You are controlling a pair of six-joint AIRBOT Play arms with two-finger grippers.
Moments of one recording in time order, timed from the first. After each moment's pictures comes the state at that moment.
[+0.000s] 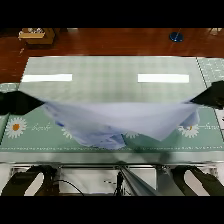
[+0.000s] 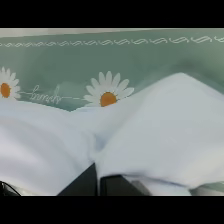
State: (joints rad) left arm 0.03 -0.71 1.15 1.08 -1.51 -1.53; right arm -0.29 -0.93 1.26 -0.98 1.73 1.53
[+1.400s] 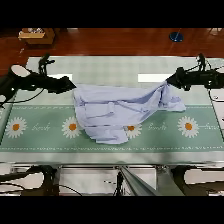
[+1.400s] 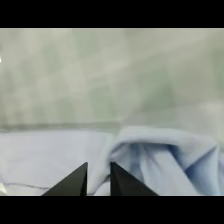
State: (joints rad) left arm 0.07 -1.44 1.15 0.87 -1.03 -1.27; right arm -0.33 -1.58 1.27 -0.65 1.11 1.26
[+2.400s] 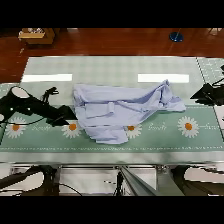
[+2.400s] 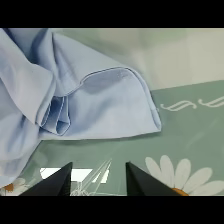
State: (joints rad) left arm 0.07 -1.33 0.78 0.89 -1.29 -1.32; right arm -0.57 -1.48 1.26 -1.08 1.43 1.26
